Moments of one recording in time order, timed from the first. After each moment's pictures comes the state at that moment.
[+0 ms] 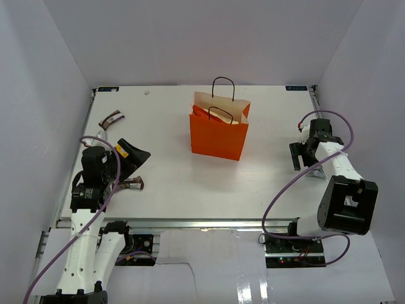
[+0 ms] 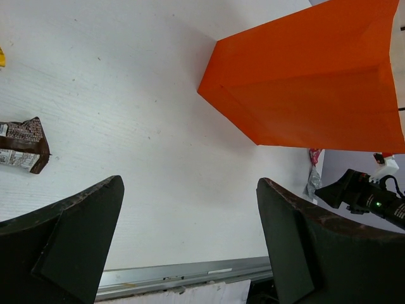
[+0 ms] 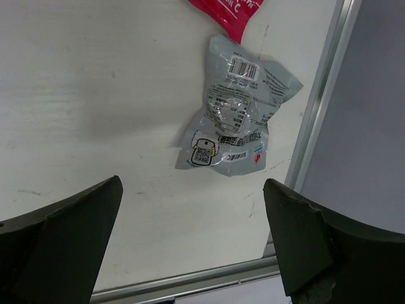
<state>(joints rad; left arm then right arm) -0.01 0.65 0.79 -0.65 0.26 -0.75 -0.16 1.42 0.98 -0.69 0.14 -0.33</state>
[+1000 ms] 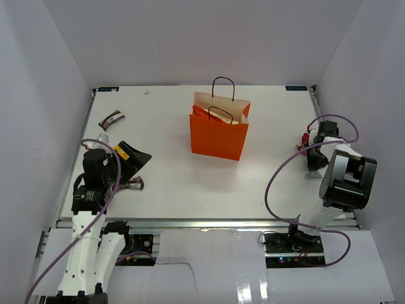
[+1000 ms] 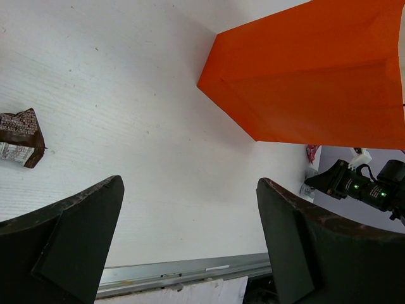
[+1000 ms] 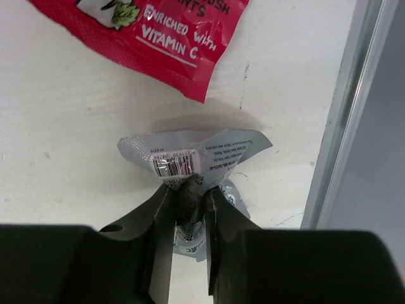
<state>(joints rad) -0.01 0.63 0.74 -0.63 0.28 -0.77 -0.29 1.67 0.99 -0.51 0.09 -0.33</state>
